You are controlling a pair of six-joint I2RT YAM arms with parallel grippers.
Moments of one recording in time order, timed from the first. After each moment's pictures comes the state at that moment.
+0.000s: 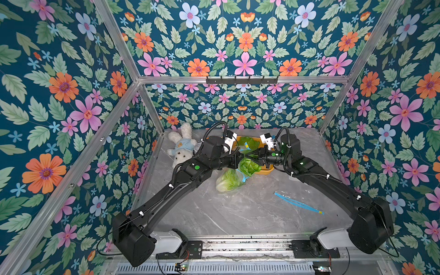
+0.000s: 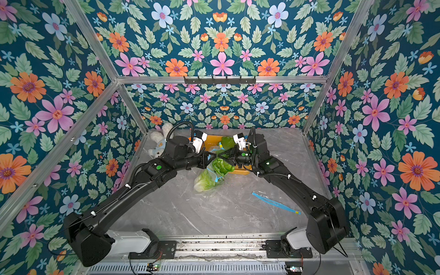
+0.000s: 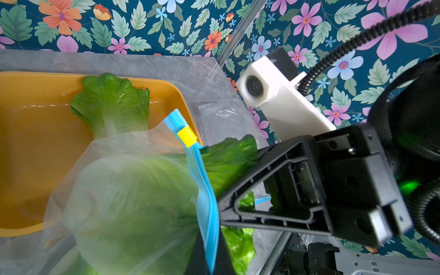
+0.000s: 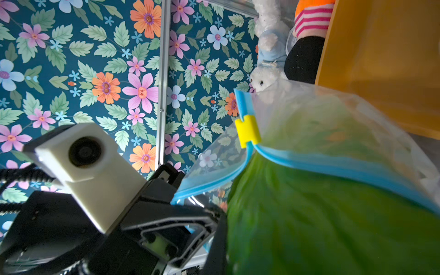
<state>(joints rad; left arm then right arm) -0.70 1.31 1.25 -0.39 0.27 -0.47 0.51 1.41 1.15 -0.06 -0.72 1.12</state>
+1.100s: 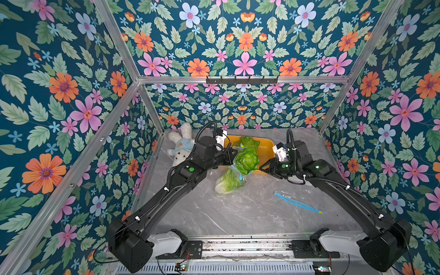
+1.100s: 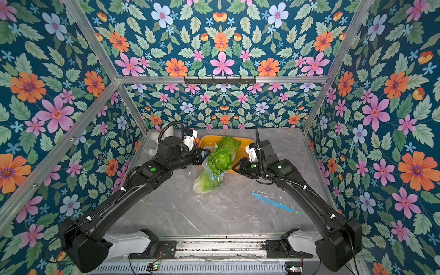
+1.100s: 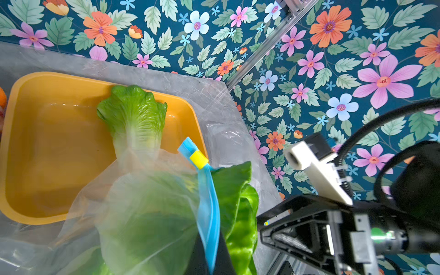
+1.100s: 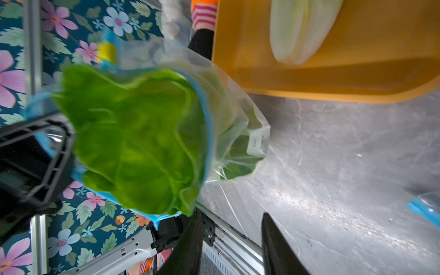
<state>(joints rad) -0.63 1.25 1.18 -0.31 0.25 -0.60 0.50 1.25 1.14 -0.66 -0.46 0.79</state>
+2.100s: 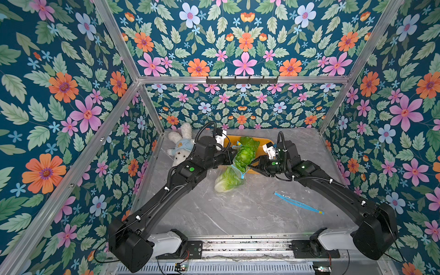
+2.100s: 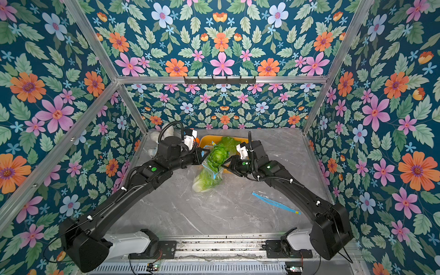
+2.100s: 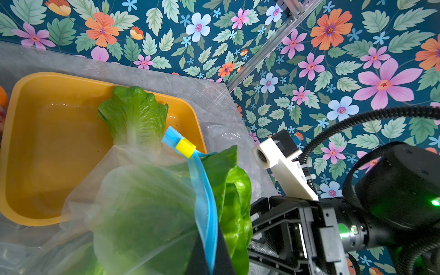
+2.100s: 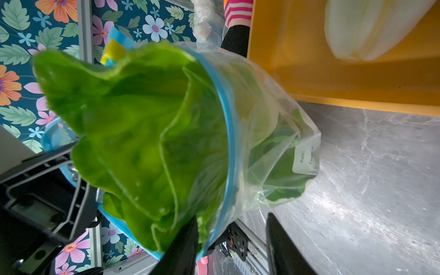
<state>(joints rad) -0.63 1.26 1.18 -0.30 0.25 -0.60 0.54 1.35 1.09 -0.33 -0.56 0.96</state>
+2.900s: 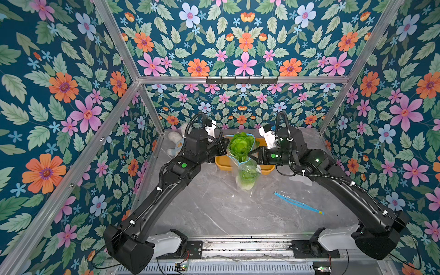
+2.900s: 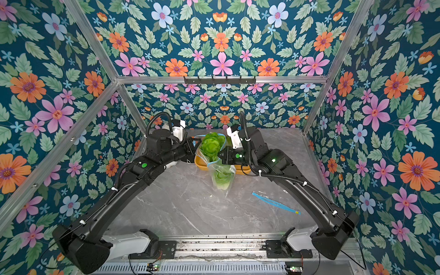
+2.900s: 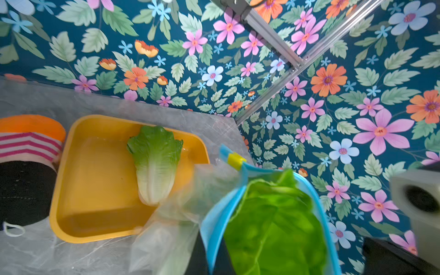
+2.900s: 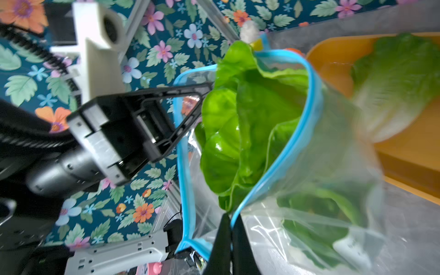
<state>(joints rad) -0.54 1.24 1.29 -0.35 0.16 -0.62 0.70 1.39 1.58 -0.71 -0.29 0.65</state>
